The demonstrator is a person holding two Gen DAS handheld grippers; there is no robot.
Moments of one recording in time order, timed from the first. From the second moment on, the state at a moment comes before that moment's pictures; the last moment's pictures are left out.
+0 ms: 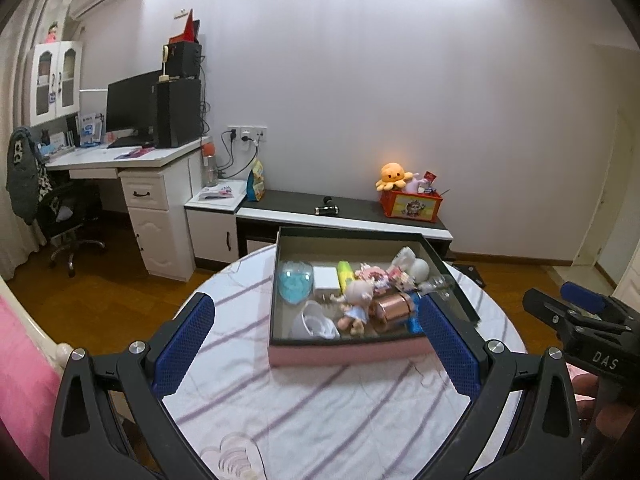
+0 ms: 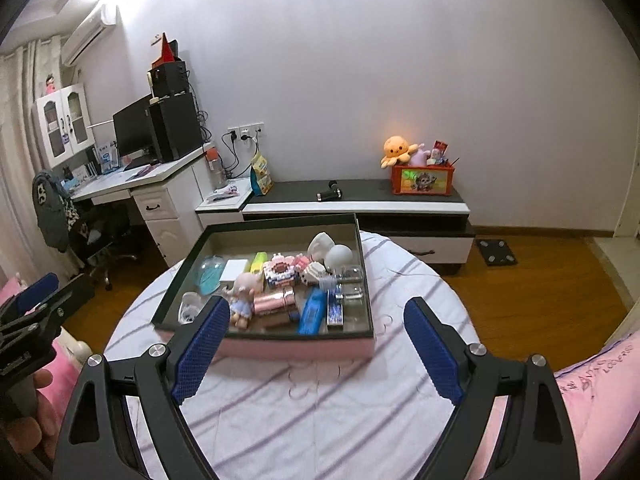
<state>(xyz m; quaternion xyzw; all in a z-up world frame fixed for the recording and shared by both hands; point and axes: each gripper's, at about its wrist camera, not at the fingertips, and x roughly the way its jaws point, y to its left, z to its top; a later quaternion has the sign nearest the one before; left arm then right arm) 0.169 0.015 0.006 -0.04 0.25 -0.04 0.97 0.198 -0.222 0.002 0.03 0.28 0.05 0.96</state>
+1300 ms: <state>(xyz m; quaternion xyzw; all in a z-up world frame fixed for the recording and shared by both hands) 0.029 0.003 0.011 -0.02 0.20 -0.02 0.98 0.062 -0.215 0.006 0.03 0.22 0.05 0.97</state>
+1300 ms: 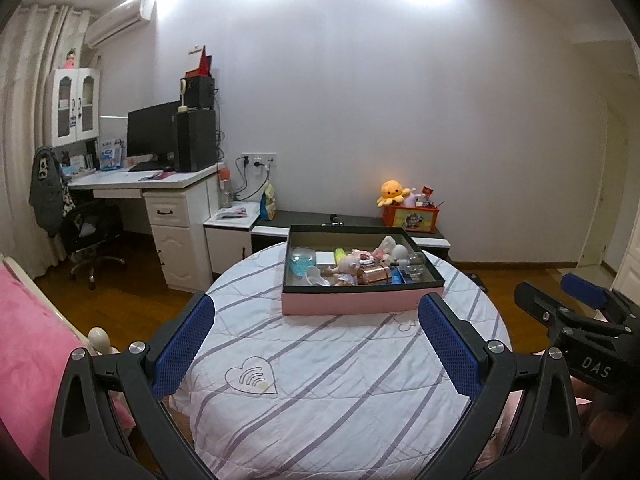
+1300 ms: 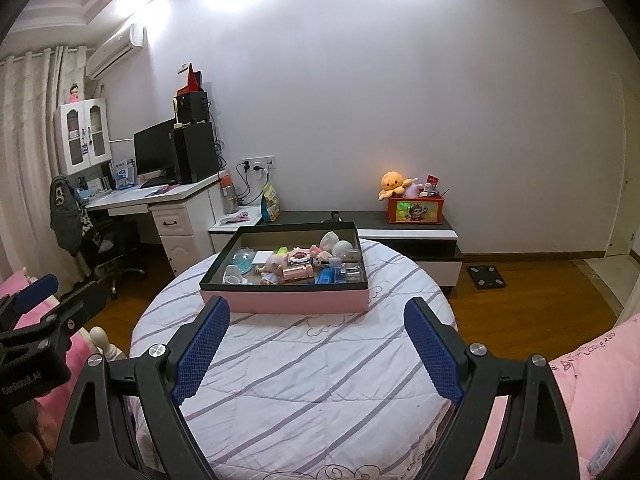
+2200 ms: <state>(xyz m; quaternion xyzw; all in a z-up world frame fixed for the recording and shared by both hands) 0.030 0.003 0.008 -0.03 0.21 -0.01 0.98 0.059 -0.213 0.007 0.02 0.21 0.05 0.98</state>
